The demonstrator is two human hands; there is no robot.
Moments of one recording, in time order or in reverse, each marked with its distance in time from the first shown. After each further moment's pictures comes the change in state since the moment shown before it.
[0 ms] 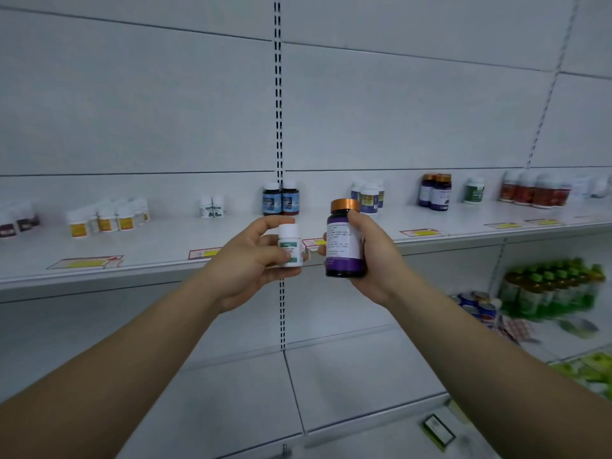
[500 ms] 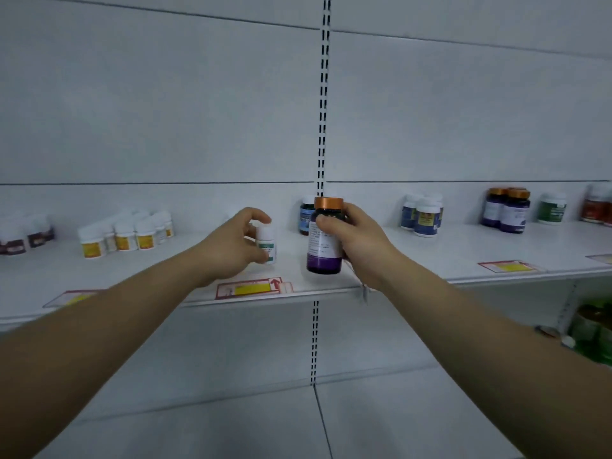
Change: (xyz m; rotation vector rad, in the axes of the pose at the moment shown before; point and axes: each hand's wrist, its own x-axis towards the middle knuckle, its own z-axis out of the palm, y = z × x) left_hand 0.113 0.012 -0.137 0.803 0.174 0.028; right_hand 0.142 0.024 0.062 -0.375 -0.095 -0.180
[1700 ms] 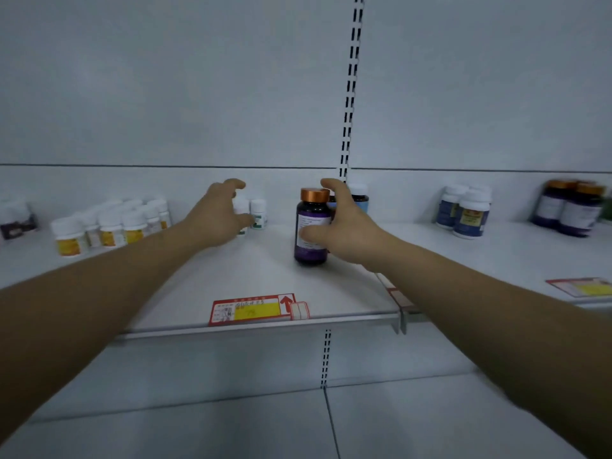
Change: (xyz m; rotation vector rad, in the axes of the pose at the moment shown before) left_hand 0.103 -0.057 -0.033 0.354 0.261 -0.008; right_hand 0.083 0.024 0.022 -0.528 -0.178 -0.034
